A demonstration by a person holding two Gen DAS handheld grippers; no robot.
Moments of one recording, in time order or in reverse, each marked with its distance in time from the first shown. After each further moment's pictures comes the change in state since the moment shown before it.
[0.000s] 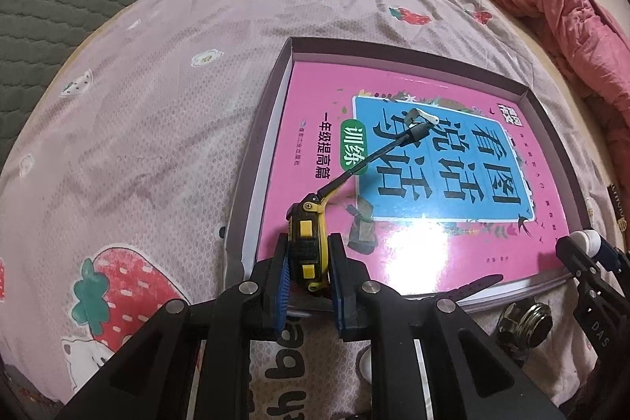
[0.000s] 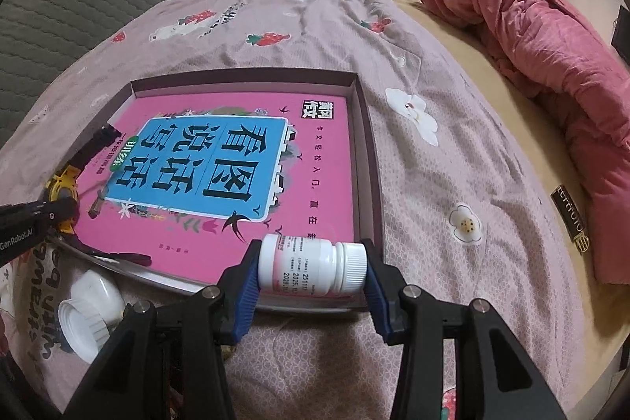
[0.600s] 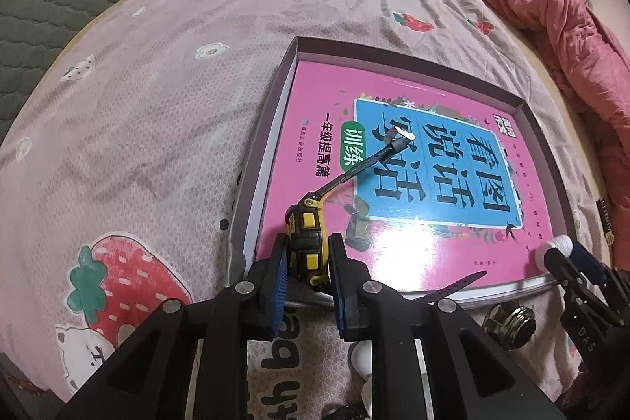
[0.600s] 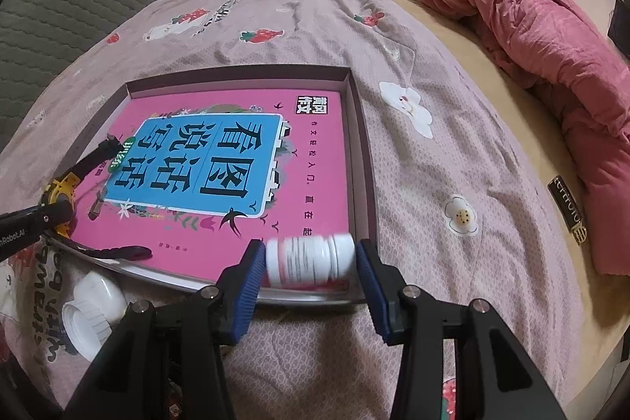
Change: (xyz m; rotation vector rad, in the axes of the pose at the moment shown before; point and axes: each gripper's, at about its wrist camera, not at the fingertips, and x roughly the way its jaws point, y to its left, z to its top) left arm -0.008 0.007 0.000 -0.052 0.011 -0.039; right arm -0.003 -0.003 -0.001 0.027 0.016 -0.002
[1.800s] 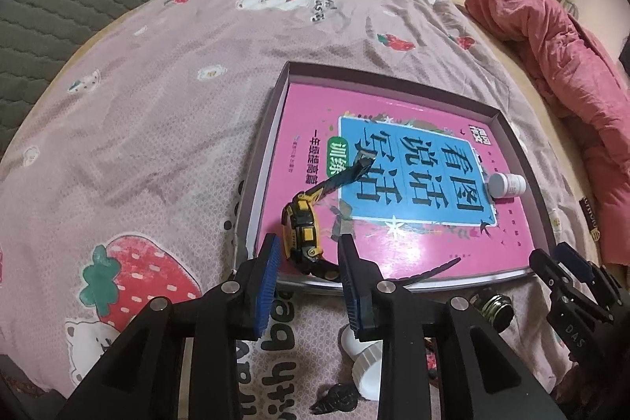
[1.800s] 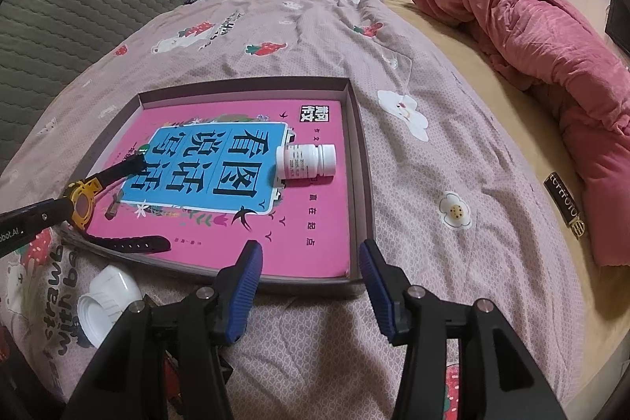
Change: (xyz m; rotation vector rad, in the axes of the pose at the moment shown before) left arm -0.032 0.000 -0.008 0.020 -0.072 -0.037; right arm -0.021 -0.001 -0.007 0.016 -0.048 0.022
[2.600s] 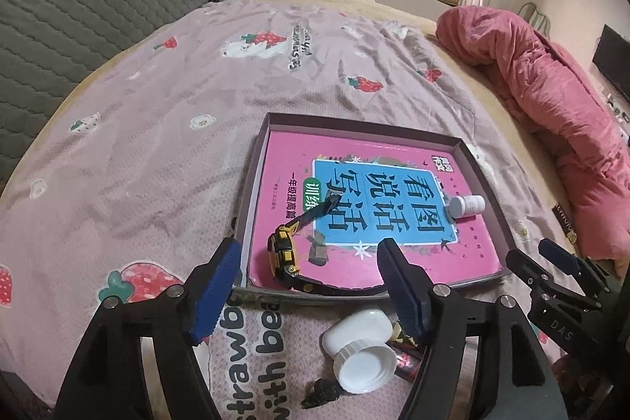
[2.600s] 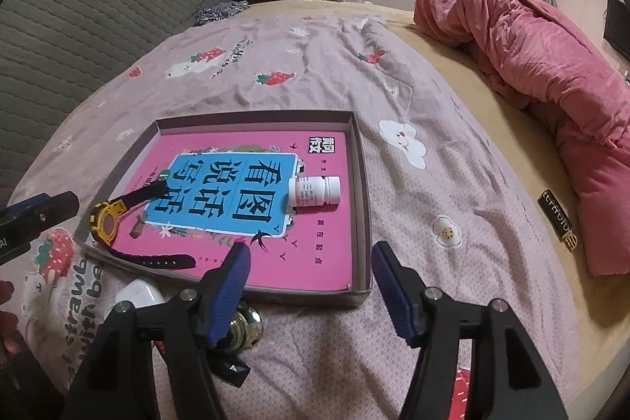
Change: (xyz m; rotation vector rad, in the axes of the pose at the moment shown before) left arm -0.050 -0.004 -0.003 0.040 -0.138 -0.065; right arm -0.032 0.001 0.007 0.002 -0.078 0.036
